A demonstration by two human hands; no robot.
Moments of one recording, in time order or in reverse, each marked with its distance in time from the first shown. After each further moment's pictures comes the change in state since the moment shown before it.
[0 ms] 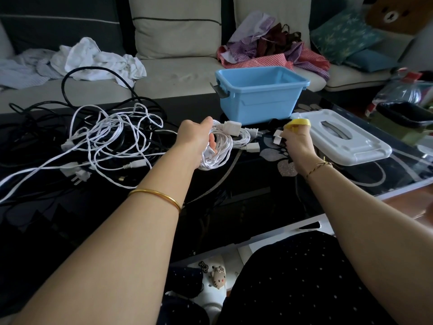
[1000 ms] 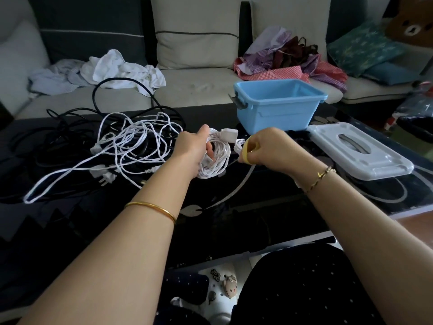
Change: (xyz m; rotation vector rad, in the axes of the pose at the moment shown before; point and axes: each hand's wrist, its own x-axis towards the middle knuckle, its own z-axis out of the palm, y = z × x) left_hand -0.009 0.001 -0.039 0.069 0.112 -0.028; right_hand -0.089 -0.104 0.044 -0.782 -0.533 -0.440
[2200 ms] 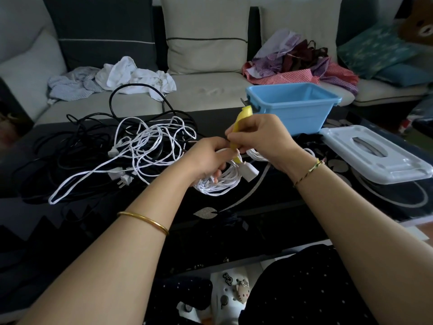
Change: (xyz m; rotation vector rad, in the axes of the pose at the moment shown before) left_hand -0.012 -0.006 -0.031 0.233 -0.454 0.277; right_hand 0.022 -0.034 0.019 0.729 0.110 -0.081
